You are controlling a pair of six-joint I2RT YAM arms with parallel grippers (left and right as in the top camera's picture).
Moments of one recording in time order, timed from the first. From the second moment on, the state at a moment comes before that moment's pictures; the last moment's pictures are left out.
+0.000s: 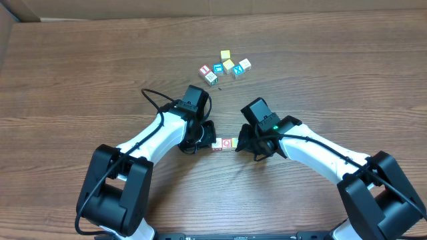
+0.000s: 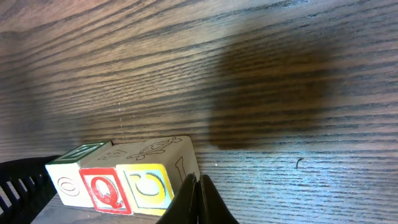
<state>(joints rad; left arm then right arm) -0.39 1.78 1.02 -0.65 0.22 -0.54 0.62 1.73 0.97 -0.49 -0.15 0.90</state>
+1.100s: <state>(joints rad) -0.39 1.78 1.02 -0.65 0.22 -0.54 0.62 1.73 0.97 -0.48 -0.15 0.93</state>
